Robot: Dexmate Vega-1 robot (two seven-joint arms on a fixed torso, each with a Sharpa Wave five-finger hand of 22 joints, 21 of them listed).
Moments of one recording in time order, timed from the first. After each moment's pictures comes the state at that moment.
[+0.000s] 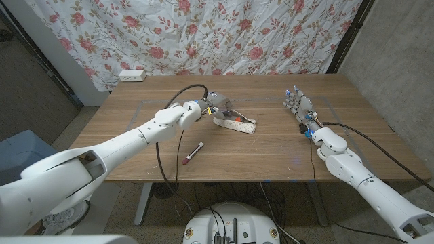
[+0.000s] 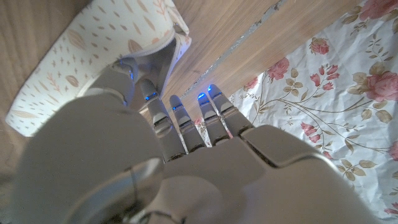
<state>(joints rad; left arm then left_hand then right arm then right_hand) 0.40 0.62 0.96 -1.46 0.86 -0.02 -0.05 0.90 -0.11 0.44 -0.16 0.17 0.89 -0.19 0.18 0.19 0.53 -0.21 0.18 0.17 0.38 -0.04 0.17 0.17 0.37 -0.04 0.19 0.17 -0.94 -0.59 -0.33 -1.38 0.66 0.29 0.02 0.15 0.11 0.34 -0.09 0.19 0.26 -0.05 0.19 0.18 0.17 0.00 0.19 0.19 0.05 0.03 0.20 0.29 0.25 0.02 0.18 0.17</state>
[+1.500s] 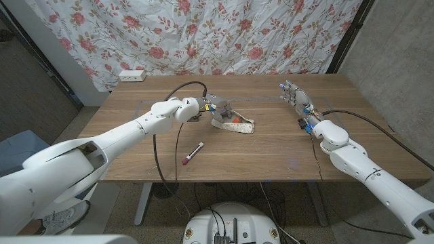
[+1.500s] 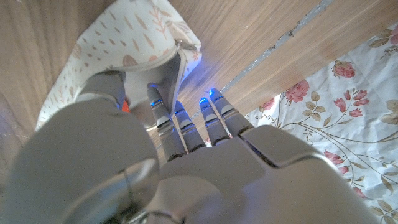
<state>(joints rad) 0.33 0.60 0.97 -1.36 0.77 -0.14 -0.18 0.84 -0.13 0.36 -0.15 0.17 0.74 -0.16 0.18 0.19 0.43 -0.21 0.17 0.17 0.30 -0.04 0.17 0.17 0.31 -0.04 0.18 0.17 -0.91 -0.68 -0.38 -1.47 0.46 0.28 -0.02 0.15 0.11 0.35 -0.11 0.19 0.28 -0.06 0.19 0.18 0.17 0.00 0.19 0.19 0.05 0.03 0.20 0.27 0.25 0.03 0.18 0.17</state>
